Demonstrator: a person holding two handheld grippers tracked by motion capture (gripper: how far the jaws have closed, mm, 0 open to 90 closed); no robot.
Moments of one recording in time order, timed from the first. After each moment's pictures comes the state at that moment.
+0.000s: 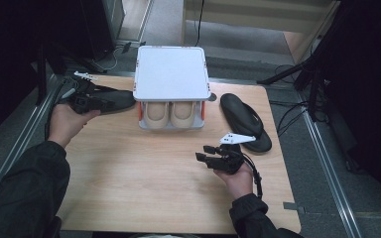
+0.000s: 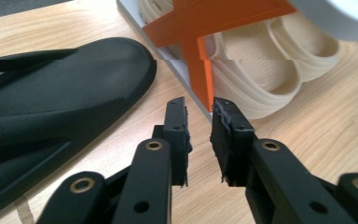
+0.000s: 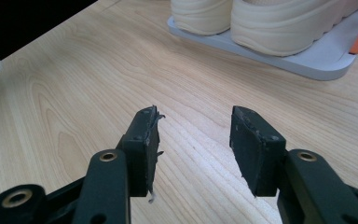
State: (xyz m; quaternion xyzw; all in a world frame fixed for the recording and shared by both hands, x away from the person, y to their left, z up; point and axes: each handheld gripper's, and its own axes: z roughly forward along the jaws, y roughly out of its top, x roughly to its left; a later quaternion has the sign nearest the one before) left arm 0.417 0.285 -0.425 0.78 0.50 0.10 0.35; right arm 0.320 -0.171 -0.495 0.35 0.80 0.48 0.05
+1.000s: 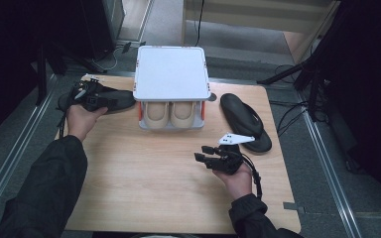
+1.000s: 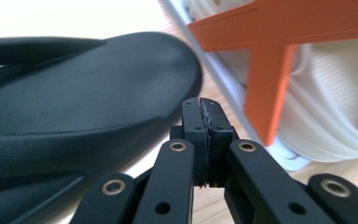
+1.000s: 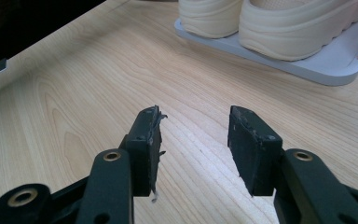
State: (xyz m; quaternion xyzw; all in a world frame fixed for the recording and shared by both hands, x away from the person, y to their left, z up) left arm 0.466 0.292 -0.481 0.74 0.56 0.11 0.36; right arm 0.318 -0.168 -0.494 0.34 0.81 0.48 0.04
